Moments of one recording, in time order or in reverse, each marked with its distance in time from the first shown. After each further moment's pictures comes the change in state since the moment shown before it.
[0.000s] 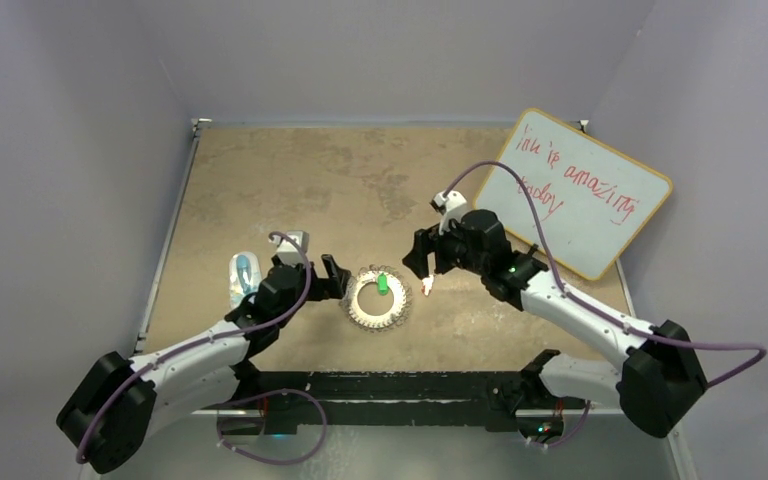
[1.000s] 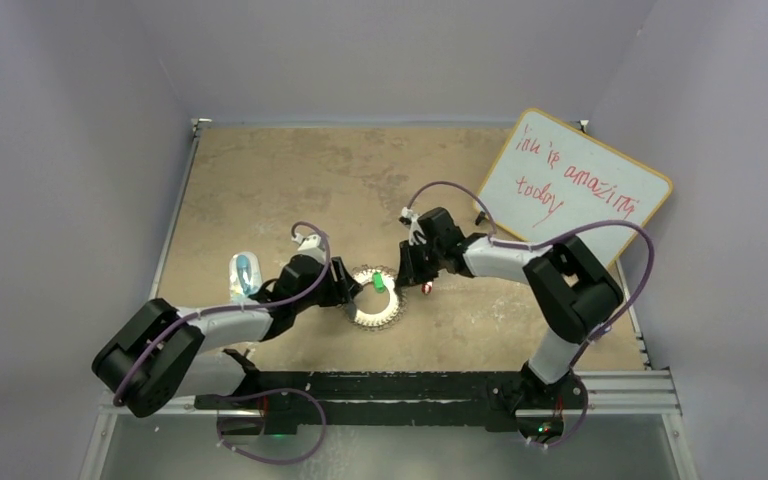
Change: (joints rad) left arm 0.009 0.348 0.095 0.054 0.259 -0.201; right arm -0.007 0.493 0.076 -0.015 -0.207 0.215
